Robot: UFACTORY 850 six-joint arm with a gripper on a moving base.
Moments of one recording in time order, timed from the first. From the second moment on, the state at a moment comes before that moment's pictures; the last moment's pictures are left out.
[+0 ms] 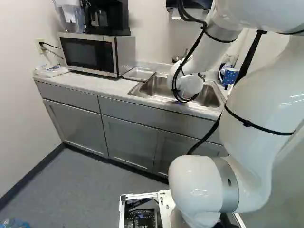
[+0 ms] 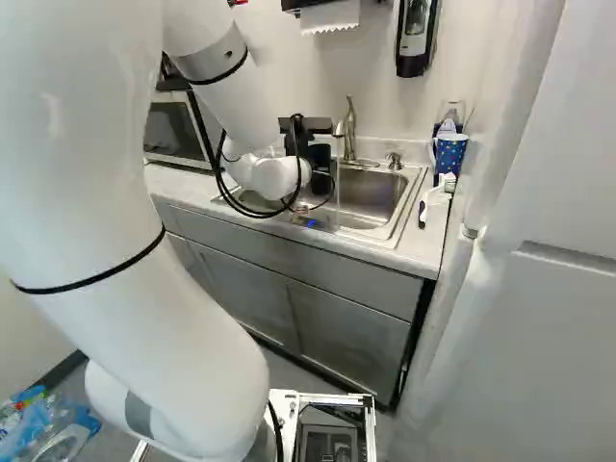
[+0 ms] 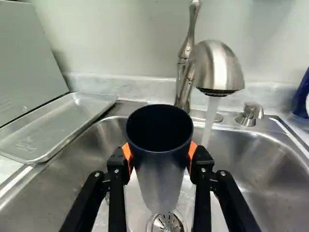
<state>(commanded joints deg) -10.6 -3.0 -36.7 1.2 42.6 0.0</state>
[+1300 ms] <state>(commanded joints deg) -15.7 -1.1 -34.8 1.2 42.6 0.0</state>
